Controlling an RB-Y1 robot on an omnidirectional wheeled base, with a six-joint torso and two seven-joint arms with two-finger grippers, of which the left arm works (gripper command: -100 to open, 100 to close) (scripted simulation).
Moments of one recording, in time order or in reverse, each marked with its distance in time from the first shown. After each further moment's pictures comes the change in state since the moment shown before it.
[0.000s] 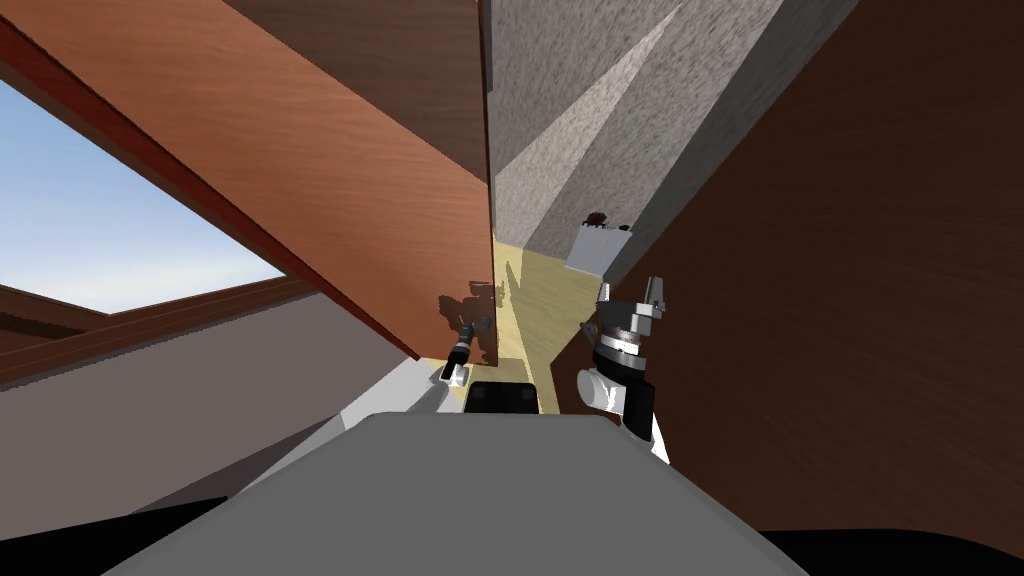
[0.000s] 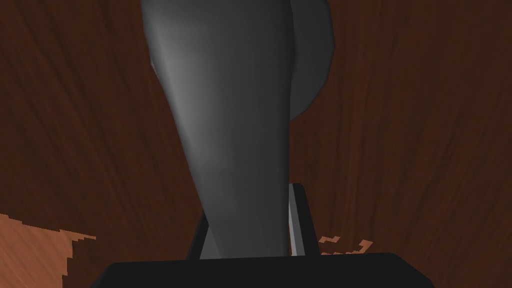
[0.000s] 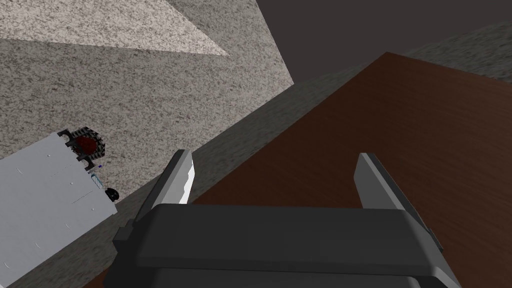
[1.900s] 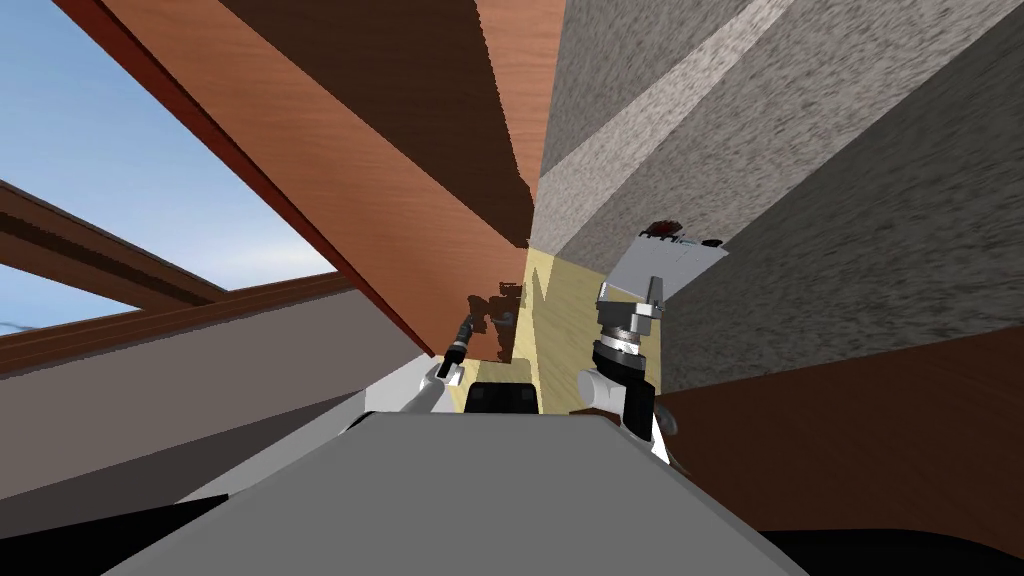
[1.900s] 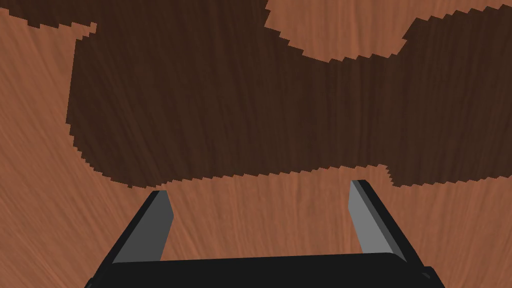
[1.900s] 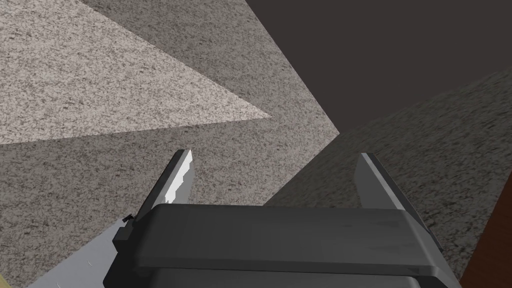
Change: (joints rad) arm -0.020 0.031 0.048 0.025 -0.136 -0.013 0.052
